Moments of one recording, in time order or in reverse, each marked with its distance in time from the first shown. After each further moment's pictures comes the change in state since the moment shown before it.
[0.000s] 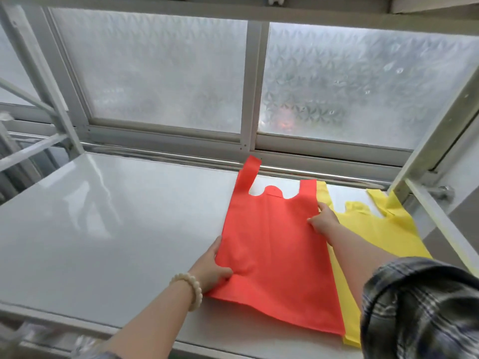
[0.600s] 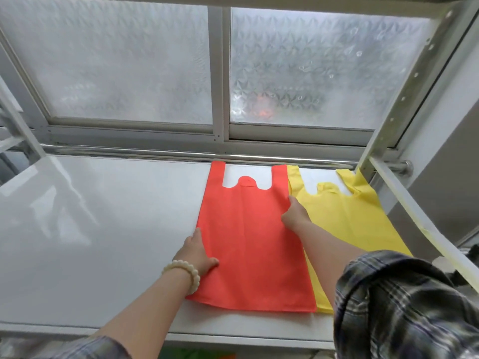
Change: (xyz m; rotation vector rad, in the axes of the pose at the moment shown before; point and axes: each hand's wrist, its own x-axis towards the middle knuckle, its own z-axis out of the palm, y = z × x) left_hand 0.005 0.018 0.017 0.610 0.137 -0.105; right_hand -0.039 0.008 0.007 -0.193 -0.007 -0.014
